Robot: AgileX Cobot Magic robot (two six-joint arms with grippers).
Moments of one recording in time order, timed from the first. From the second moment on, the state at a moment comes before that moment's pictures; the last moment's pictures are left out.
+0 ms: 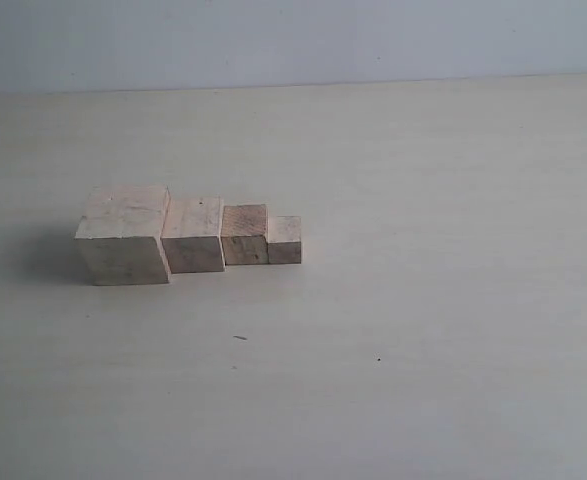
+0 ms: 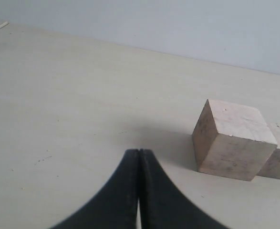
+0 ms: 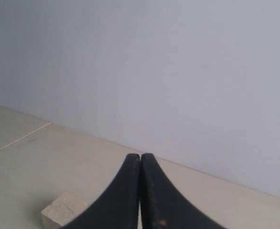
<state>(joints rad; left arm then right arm) 0.01 0.01 0.00 -0.03 0.37 -0.13 0.63 0.67 -0.94 0.23 0.48 -0.15</state>
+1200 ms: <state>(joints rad) 0.01 0.01 0.00 -0.03 0.37 -0.13 0.05 0.15 -0.10 0.05 0.22 0.06</state>
